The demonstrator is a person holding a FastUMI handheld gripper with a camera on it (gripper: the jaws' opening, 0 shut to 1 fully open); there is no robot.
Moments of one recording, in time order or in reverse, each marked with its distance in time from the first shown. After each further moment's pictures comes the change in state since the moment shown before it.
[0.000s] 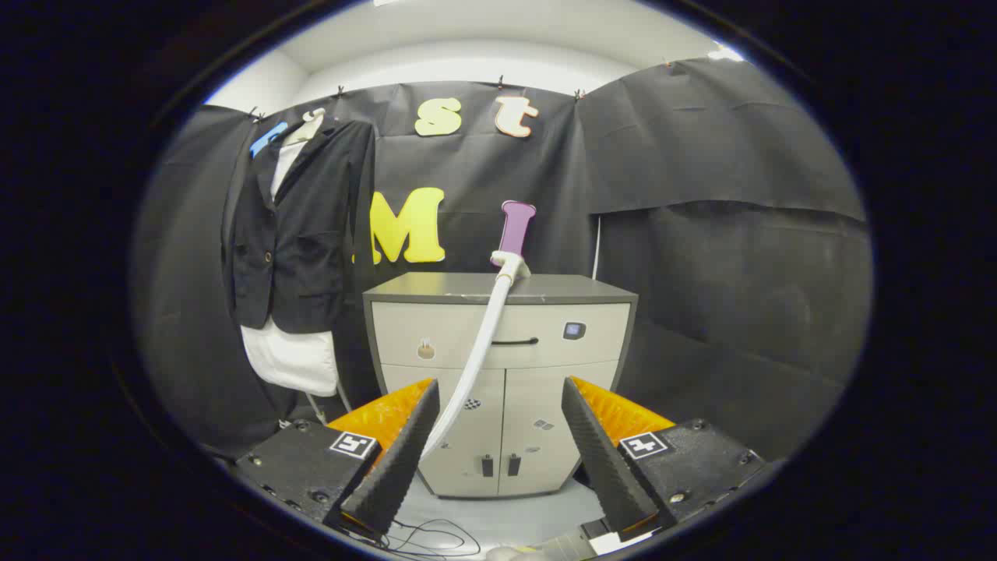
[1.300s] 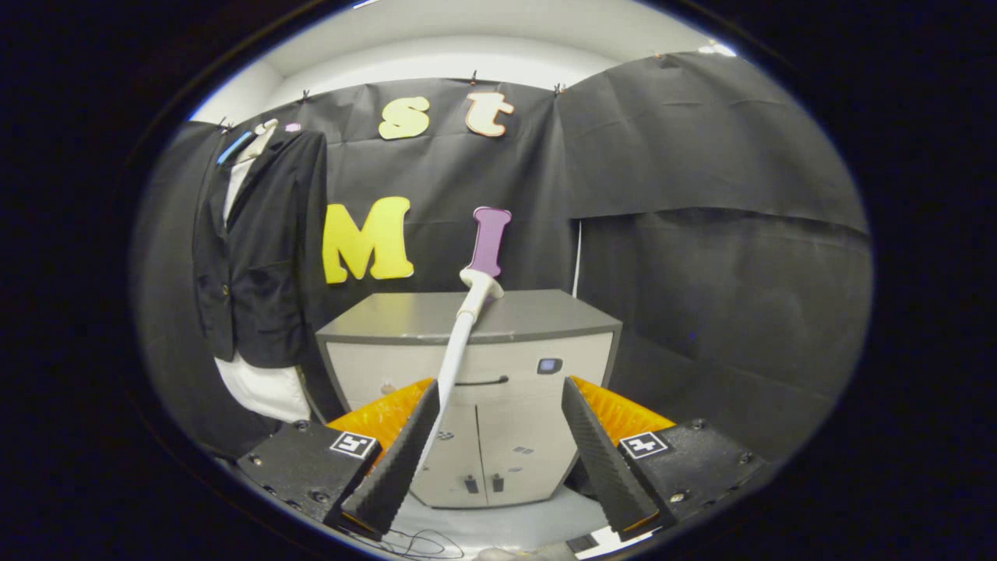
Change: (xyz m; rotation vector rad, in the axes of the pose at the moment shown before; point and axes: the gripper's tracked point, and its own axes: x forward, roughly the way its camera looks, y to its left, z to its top) arm 0.075 -0.046 0.084 0.034 -0.005 -0.063
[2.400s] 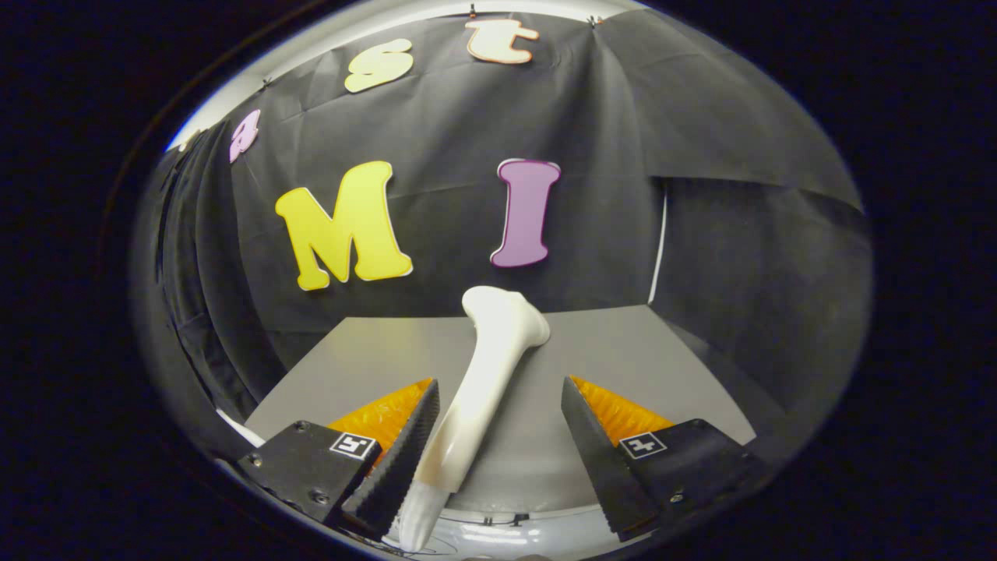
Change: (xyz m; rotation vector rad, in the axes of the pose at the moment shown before) arm 0.295 0.035 0.069 0.029 0.284 0.227
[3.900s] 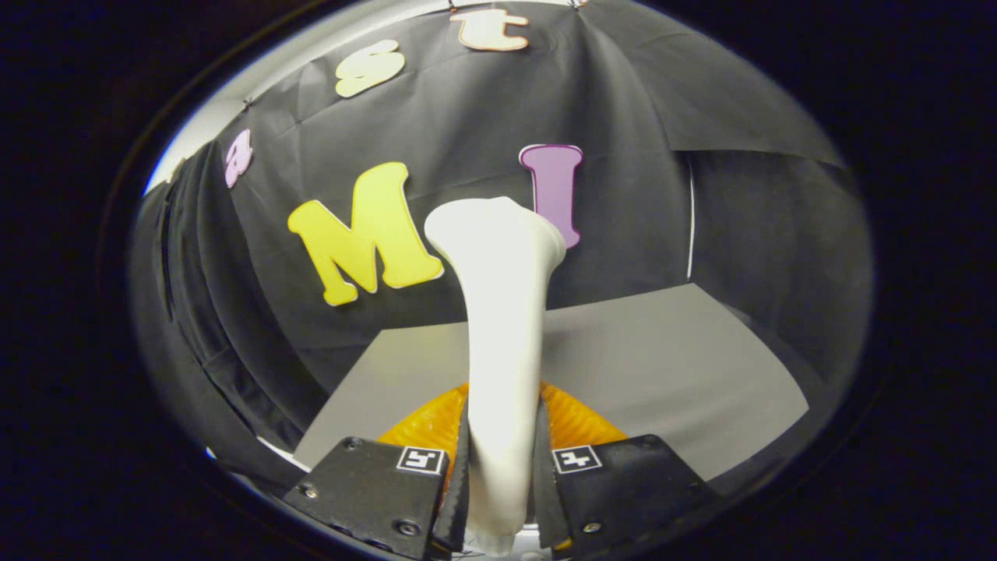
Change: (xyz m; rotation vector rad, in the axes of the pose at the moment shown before) arm -0.014 0.054 0.018 0.112 -0.005 0.081
